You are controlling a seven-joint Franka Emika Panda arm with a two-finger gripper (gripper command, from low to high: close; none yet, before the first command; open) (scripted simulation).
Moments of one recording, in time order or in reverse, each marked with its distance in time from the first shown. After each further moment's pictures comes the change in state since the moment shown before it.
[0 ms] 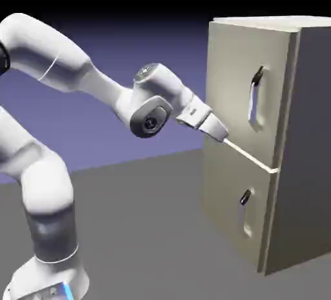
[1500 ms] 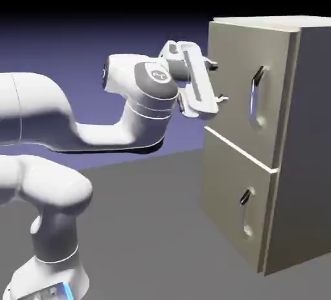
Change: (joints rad) arm 0.612 -0.510 -0.816 0.218 -1.957 -0.091 -1.151
